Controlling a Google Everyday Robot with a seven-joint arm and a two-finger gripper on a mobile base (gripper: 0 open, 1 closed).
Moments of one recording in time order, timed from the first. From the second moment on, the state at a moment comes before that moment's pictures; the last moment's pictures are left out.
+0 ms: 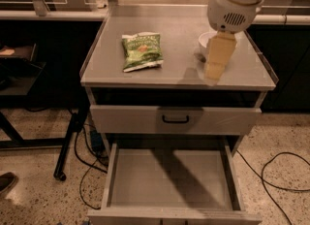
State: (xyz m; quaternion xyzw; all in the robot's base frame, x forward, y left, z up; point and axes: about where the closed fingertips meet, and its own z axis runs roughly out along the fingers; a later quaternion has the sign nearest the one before) arm 0.551 -0.138 0.971 -0.64 0.75 -0.09 0.15
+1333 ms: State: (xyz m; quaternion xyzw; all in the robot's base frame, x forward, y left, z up) arm 0.619 -0.094 0.949 -0.65 0.74 -0.03 0.20
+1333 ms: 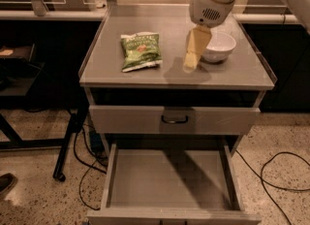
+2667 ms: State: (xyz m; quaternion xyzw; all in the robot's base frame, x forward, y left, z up) arm 0.702 -0.045 0.914 -0.66 0.71 0.03 0.23
